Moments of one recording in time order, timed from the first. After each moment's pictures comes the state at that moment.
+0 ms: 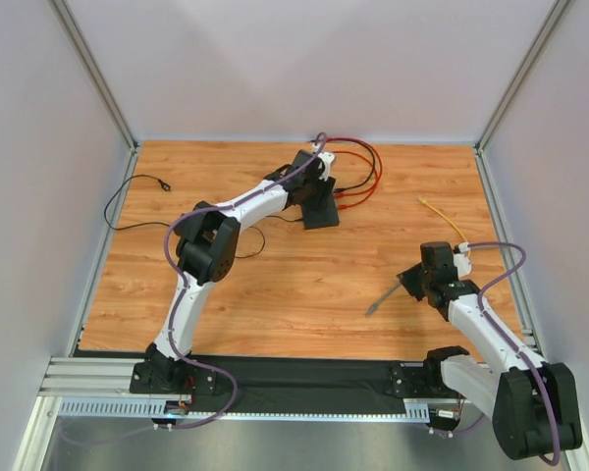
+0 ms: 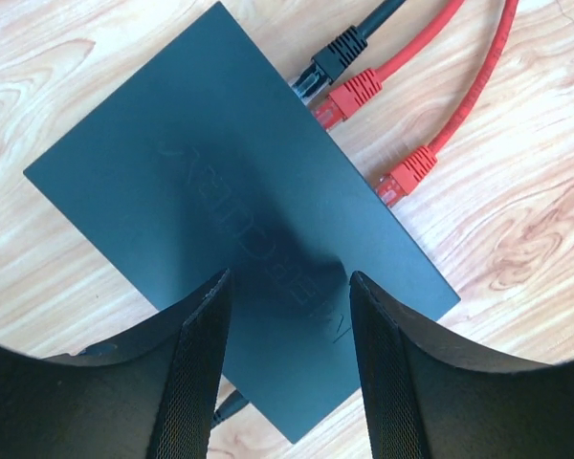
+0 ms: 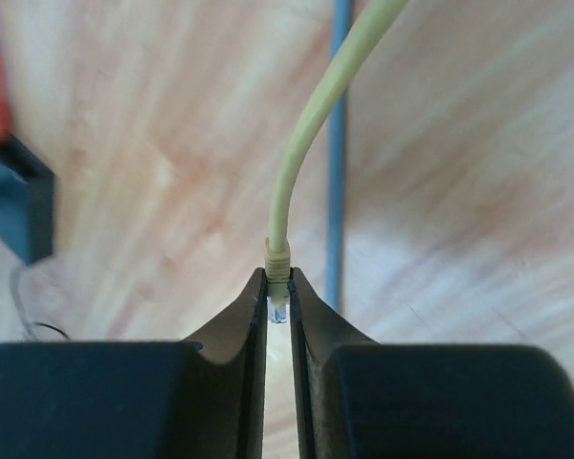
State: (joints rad) left arm -0.61 2.34 1.91 -0.36 0.05 -0.12; right arm 0.16 0.97 0.44 -0.34 0.13 1.17
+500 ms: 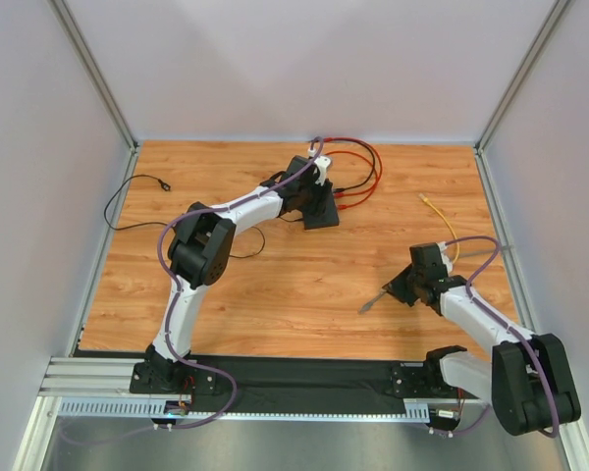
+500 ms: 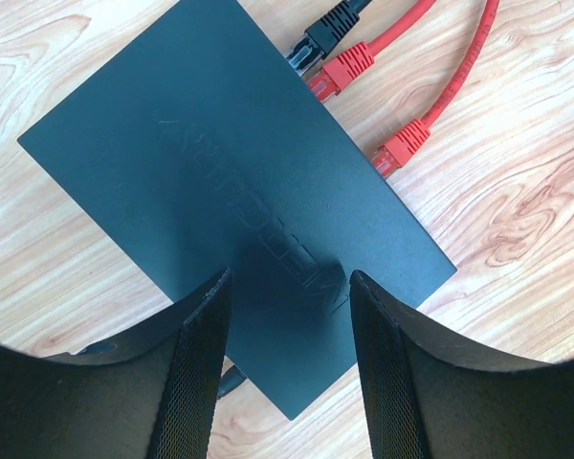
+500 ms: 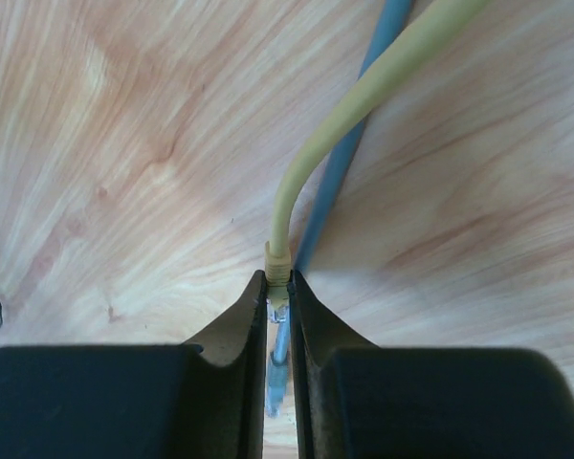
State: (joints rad) left arm -0.61 2.24 1.73 -0.22 0.06 -0.12; right arm 0.22 1.12 0.42 -0.31 -0.01 1.06
